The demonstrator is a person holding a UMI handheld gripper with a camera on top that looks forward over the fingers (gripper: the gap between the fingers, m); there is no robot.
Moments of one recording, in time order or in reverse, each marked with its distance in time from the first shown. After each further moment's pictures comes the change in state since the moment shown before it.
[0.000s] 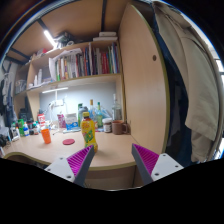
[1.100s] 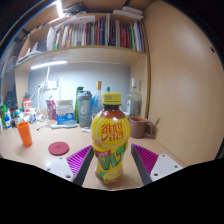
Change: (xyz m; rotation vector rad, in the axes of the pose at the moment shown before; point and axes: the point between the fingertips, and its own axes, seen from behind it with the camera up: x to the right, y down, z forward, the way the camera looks) arm -0.103 0.040 0.248 -0.076 0.074 -0.105
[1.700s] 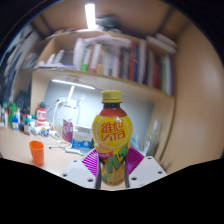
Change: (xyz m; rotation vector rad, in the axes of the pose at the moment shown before) arm -0.090 -0.141 0.000 0.243 -0.131 -0.206
